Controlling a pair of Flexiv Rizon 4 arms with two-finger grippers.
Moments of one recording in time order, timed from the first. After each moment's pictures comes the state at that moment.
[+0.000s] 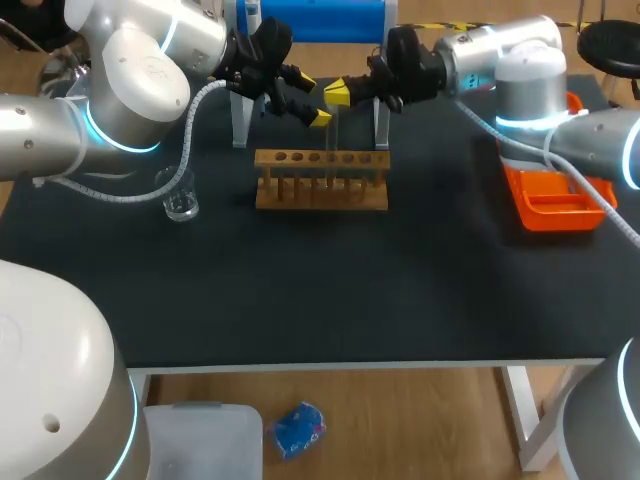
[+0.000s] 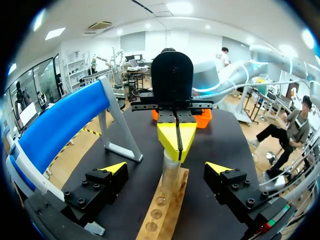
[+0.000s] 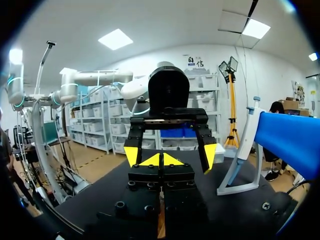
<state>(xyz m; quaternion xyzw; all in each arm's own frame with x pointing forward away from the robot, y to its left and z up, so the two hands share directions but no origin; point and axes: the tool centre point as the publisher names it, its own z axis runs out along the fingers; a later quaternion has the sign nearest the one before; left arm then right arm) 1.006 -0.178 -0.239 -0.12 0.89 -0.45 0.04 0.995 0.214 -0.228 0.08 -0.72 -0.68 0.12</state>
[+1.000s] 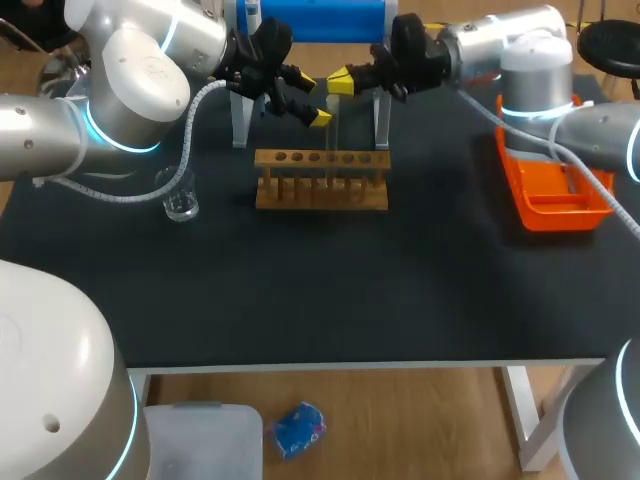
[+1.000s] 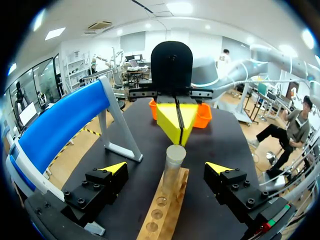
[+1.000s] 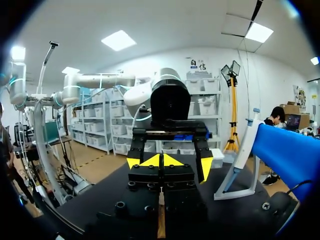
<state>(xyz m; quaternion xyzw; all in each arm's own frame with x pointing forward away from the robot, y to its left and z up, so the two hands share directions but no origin) 1.006 -0.178 -0.239 -0.12 0.89 -0.45 0.04 0.999 0.208 -0.204 0.09 -0.72 -0.68 0.11</state>
